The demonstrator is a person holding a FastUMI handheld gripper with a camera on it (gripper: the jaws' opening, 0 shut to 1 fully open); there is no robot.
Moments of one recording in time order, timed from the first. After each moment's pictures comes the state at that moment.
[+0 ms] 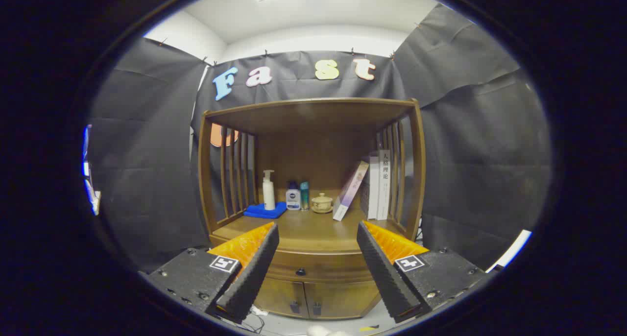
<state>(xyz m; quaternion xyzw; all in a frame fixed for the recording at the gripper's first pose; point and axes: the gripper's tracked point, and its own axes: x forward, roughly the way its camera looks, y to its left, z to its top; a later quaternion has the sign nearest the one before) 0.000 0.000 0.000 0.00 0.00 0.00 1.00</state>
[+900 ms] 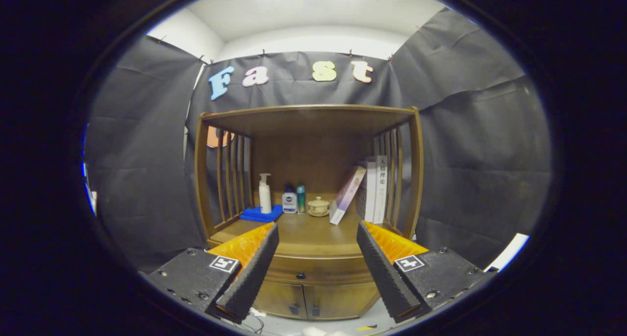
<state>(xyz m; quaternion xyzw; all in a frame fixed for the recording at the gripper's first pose) 0.005 0.010 0.011 0.00 0.00 -0.02 1.00</state>
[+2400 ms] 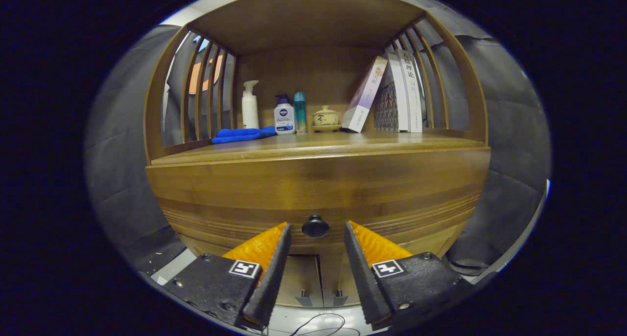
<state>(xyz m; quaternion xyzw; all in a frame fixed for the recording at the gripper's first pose) 0.157 0.028 -0.232 0.04 0.13 -0.03 0.99</state>
